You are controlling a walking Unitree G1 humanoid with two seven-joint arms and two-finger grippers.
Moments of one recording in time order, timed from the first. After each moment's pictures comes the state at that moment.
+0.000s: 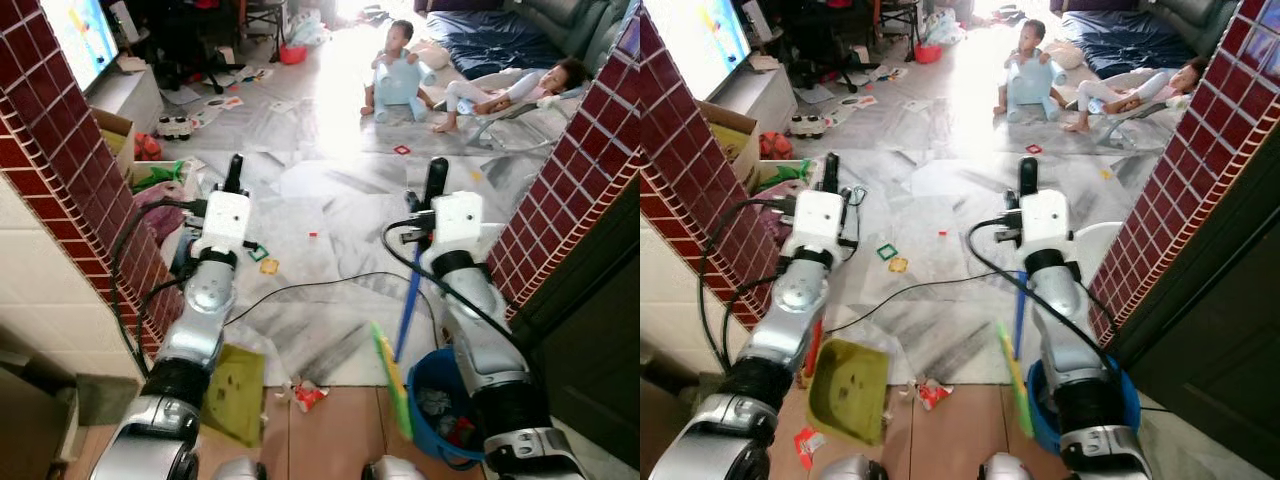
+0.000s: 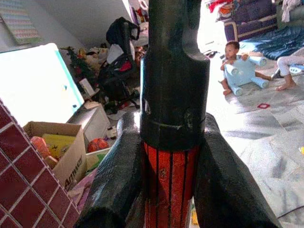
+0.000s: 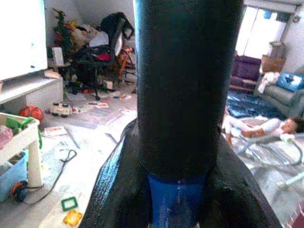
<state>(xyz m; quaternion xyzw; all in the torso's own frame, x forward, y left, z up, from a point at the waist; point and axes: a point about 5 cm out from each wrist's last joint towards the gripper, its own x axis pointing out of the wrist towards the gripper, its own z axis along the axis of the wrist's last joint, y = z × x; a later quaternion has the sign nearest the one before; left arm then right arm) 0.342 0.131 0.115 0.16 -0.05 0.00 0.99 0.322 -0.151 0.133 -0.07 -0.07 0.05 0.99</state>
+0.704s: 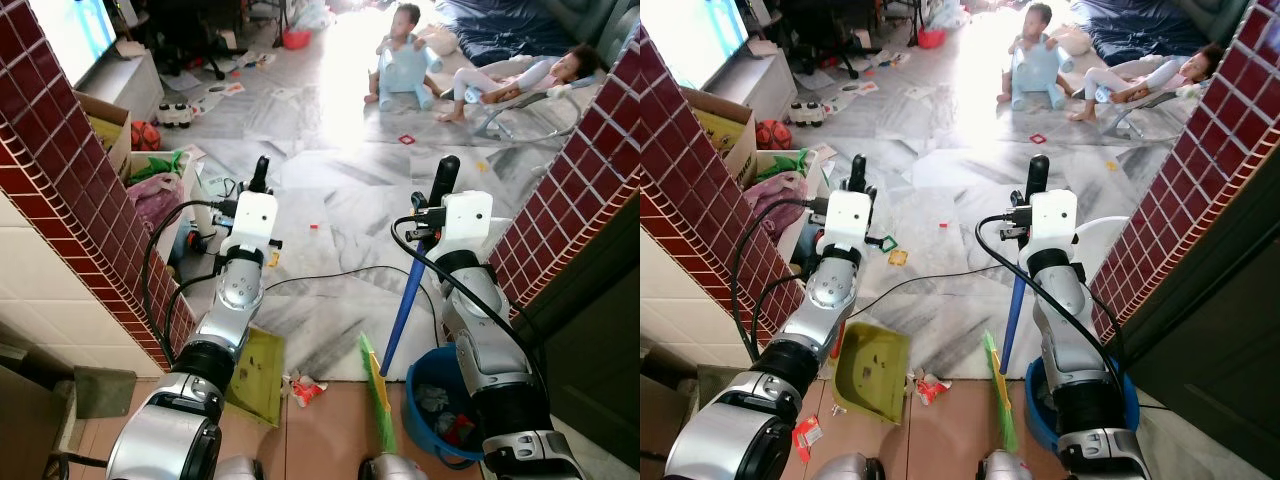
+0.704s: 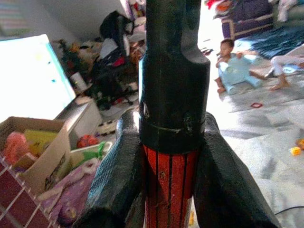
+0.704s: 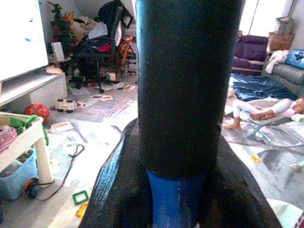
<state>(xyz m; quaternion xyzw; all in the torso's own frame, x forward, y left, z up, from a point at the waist) 0.348 0.108 0.106 0.14 -0.06 0.01 0.99 0.321 -0.150 0.135 -0.04 -0.06 0.05 1.00</state>
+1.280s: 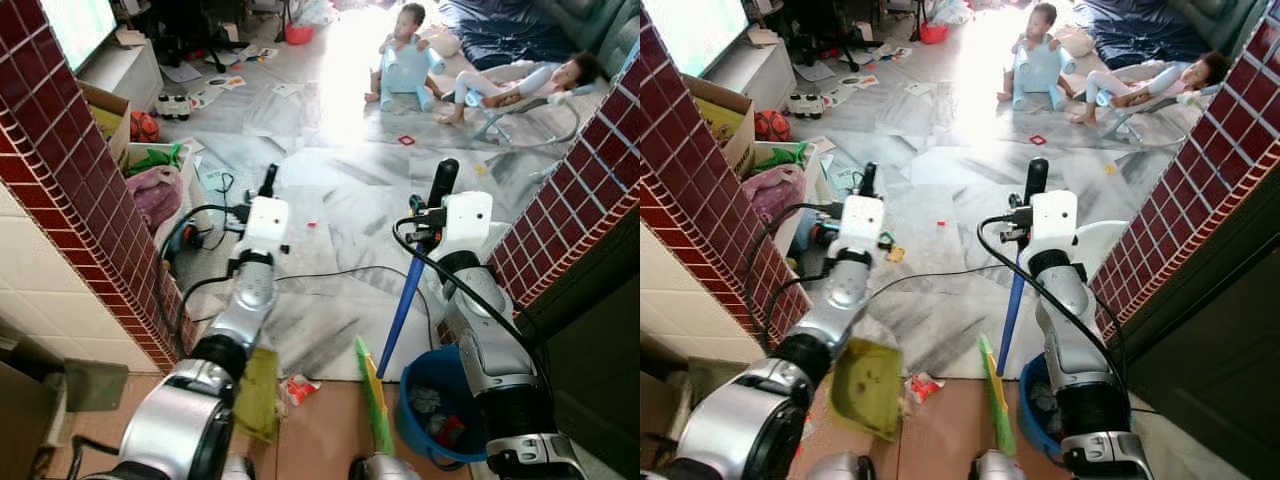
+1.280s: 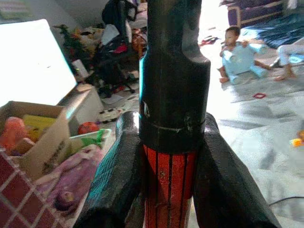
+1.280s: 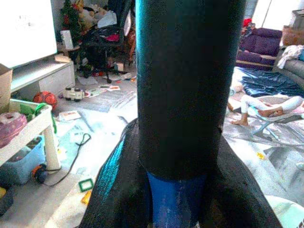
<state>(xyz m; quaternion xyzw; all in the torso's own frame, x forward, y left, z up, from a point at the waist) 0.352 0.083 0.099 0.16 -0.04 0.00 0.99 0.319 -0.150 0.136 -0.03 -0.04 0.06 1.00</state>
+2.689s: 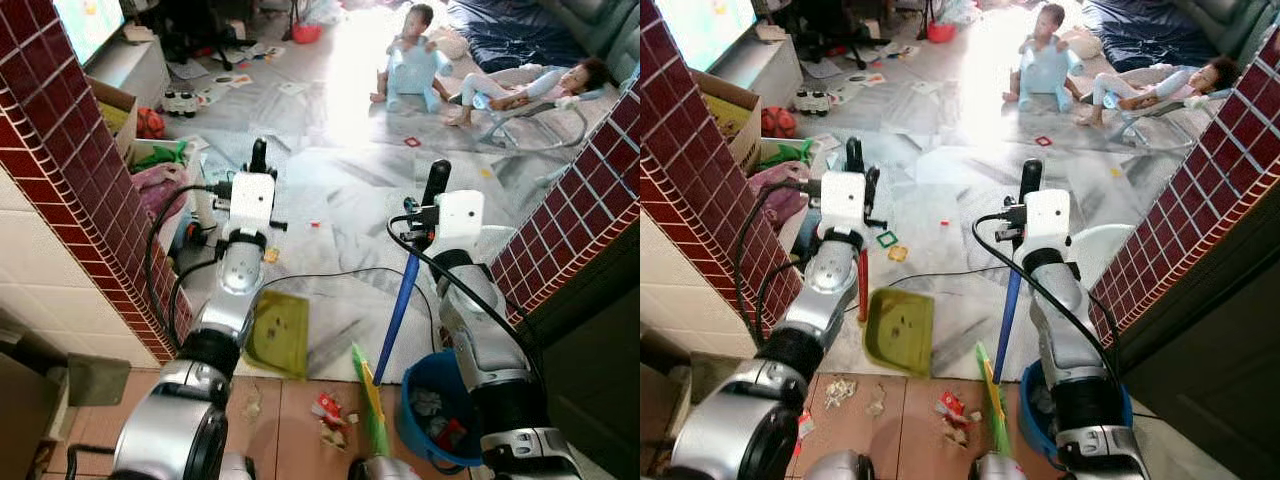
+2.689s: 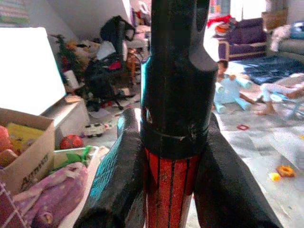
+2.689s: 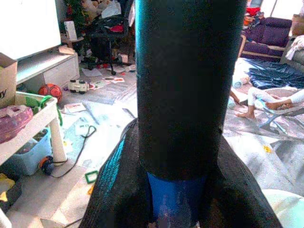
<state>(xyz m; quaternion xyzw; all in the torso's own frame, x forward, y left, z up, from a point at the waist) 0.352 0.095 0.125 0.09 -0.08 -0.04 0.99 0.324 -0.146 0.132 -0.03 -0.02 0.06 1.00</state>
